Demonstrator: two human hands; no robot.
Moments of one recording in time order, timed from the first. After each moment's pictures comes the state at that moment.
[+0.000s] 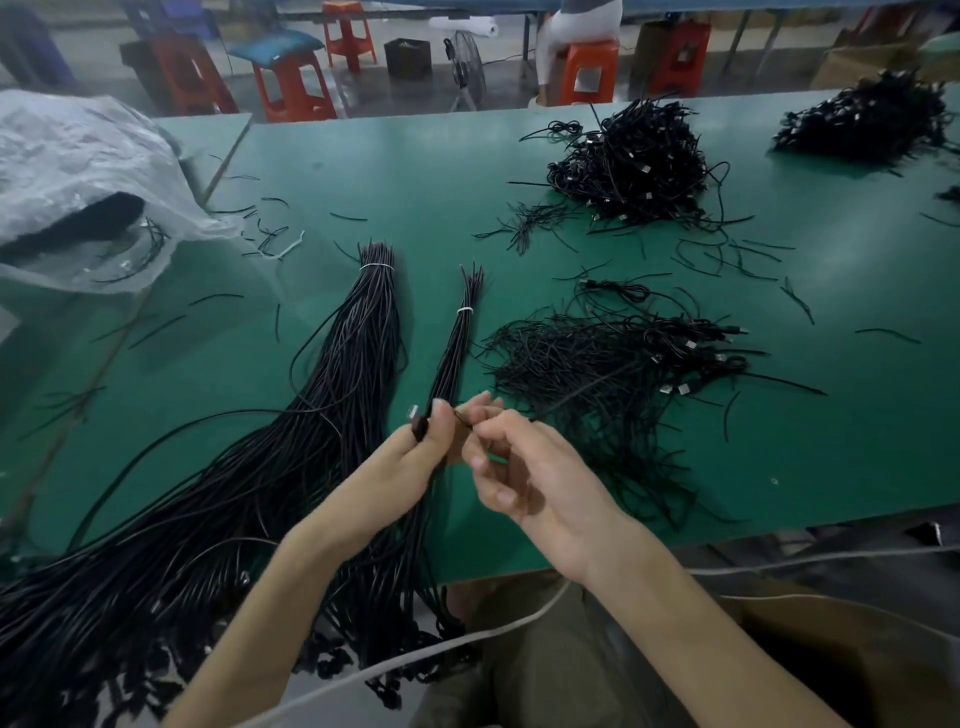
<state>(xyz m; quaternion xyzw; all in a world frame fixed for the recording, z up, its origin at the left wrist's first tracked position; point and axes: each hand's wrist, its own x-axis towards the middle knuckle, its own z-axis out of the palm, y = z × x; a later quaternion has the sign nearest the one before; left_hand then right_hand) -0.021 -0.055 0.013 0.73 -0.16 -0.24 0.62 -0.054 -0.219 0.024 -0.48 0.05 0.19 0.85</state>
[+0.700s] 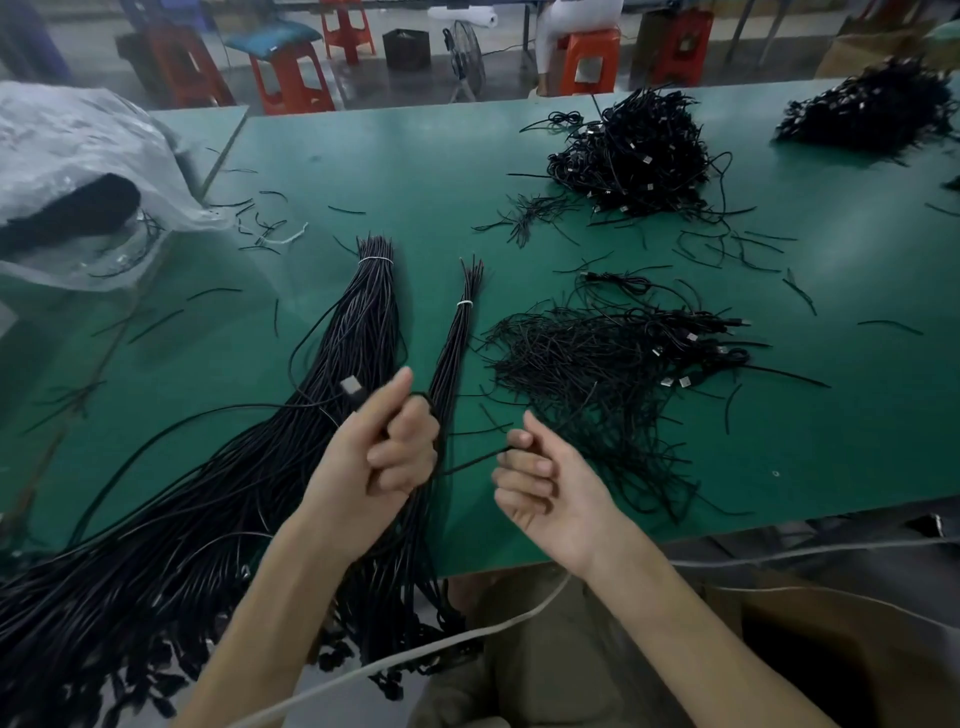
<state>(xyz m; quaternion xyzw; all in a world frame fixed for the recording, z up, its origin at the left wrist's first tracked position) -0.025 -0.044 0.021 0.45 -0.08 -0.26 0.85 -0.050 -0.235 -0.018 -0.20 0.18 0.24 0.93</state>
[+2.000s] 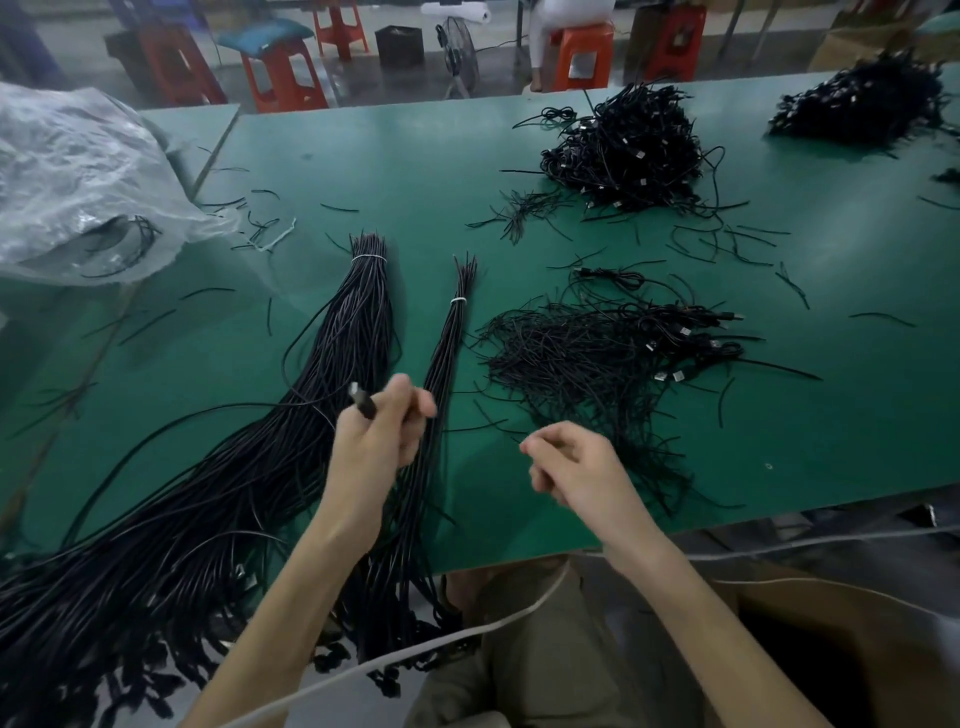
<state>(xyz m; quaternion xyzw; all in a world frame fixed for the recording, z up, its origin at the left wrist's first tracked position) -0.024 -0.059 0.008 0.69 0.01 -0.03 0.72 -0.066 -0.269 -0.017 -0.77 0.12 0.09 0.62</state>
